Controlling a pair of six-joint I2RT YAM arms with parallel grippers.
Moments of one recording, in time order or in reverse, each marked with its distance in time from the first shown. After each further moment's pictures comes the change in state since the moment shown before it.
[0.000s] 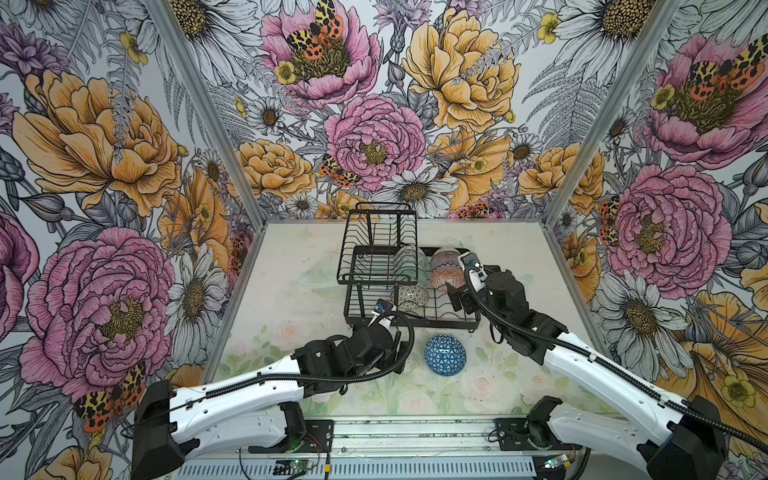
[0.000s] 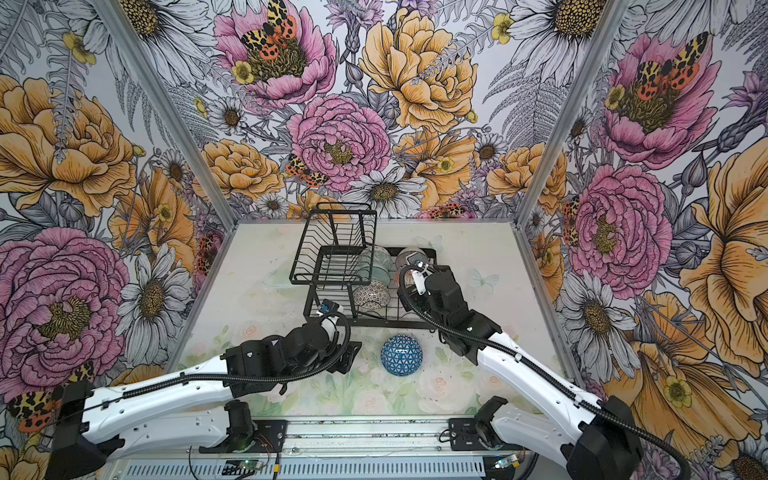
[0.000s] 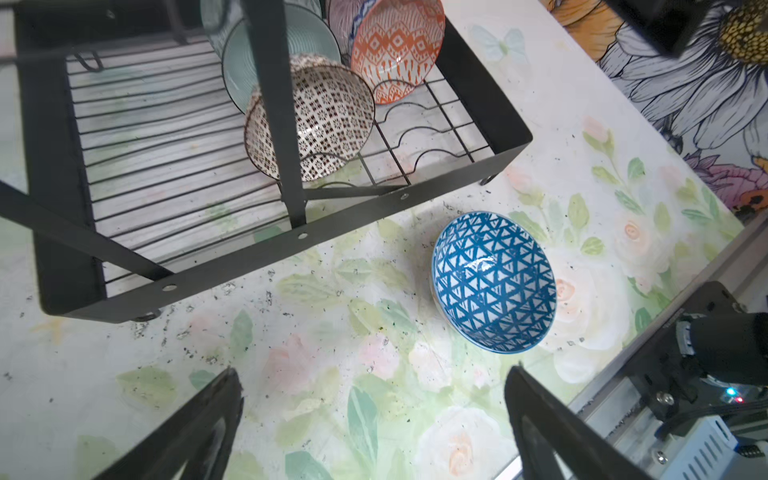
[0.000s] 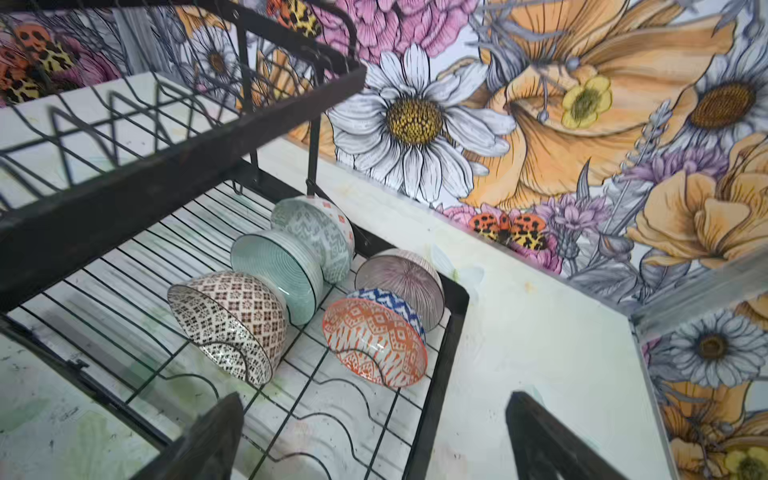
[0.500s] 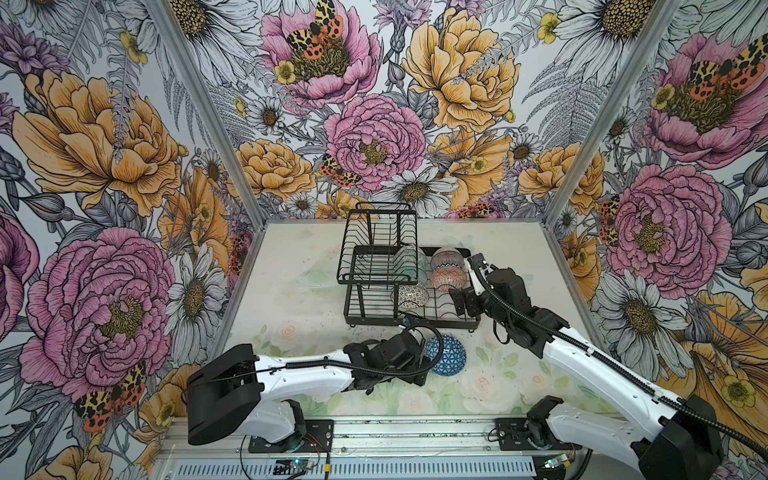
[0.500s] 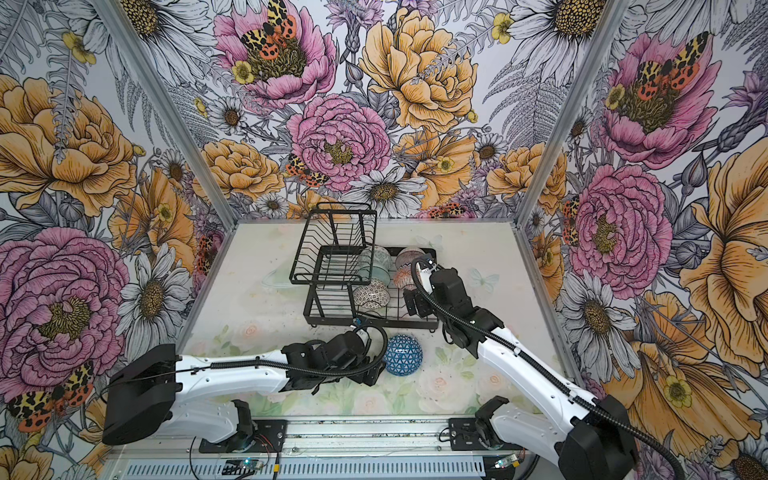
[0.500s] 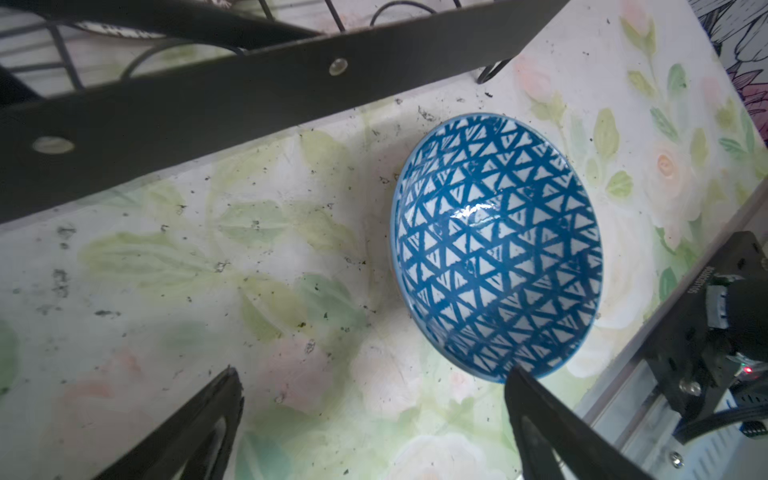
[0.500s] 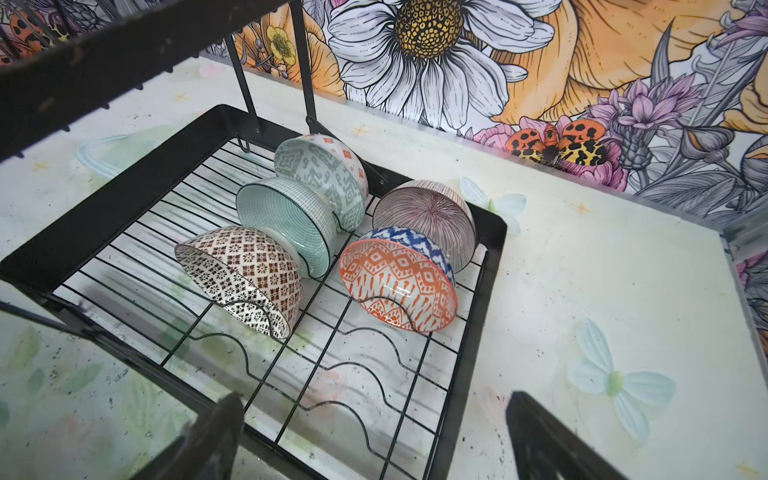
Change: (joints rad) left arm -0.005 0.373 -0.054 0.317 0.203 -0.086; right arm -0.069 0.013 0.000 -0.101 -0.134 0.121
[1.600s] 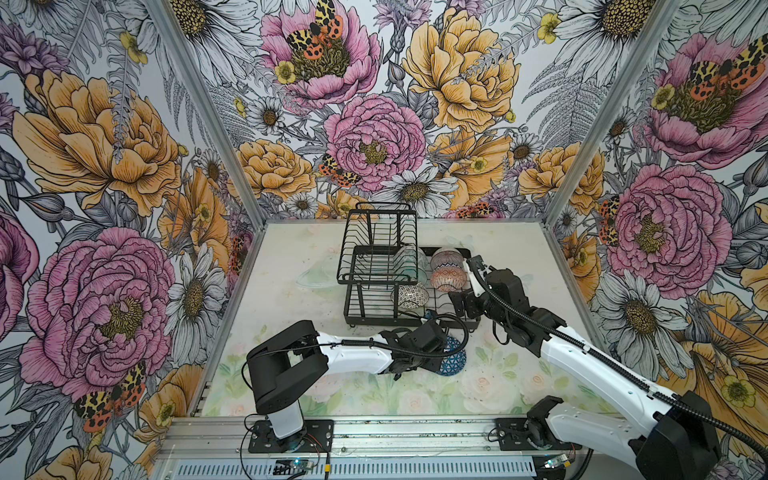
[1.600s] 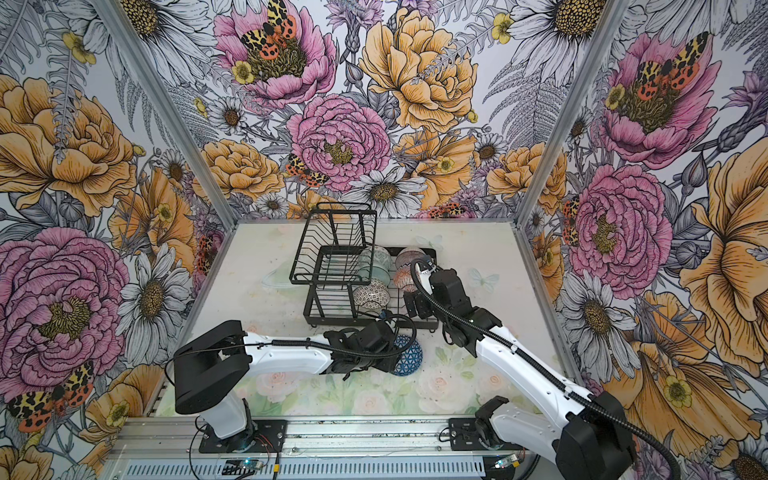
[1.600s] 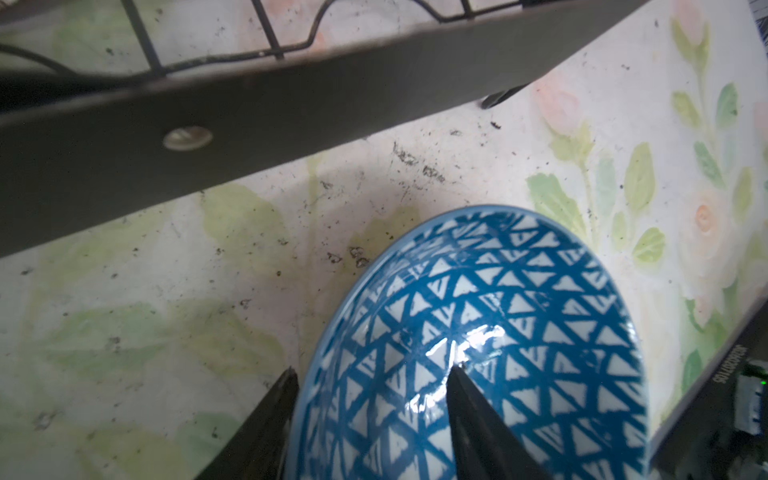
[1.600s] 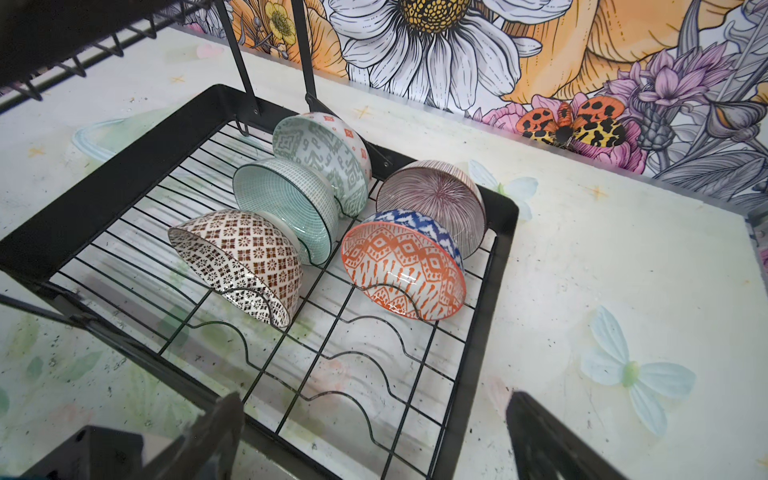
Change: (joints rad) left arm 0.029 0.322 0.226 0.025 0.047 -0.040; right arm -0.012 0.019 -0.018 -0.001 -0.023 0.007
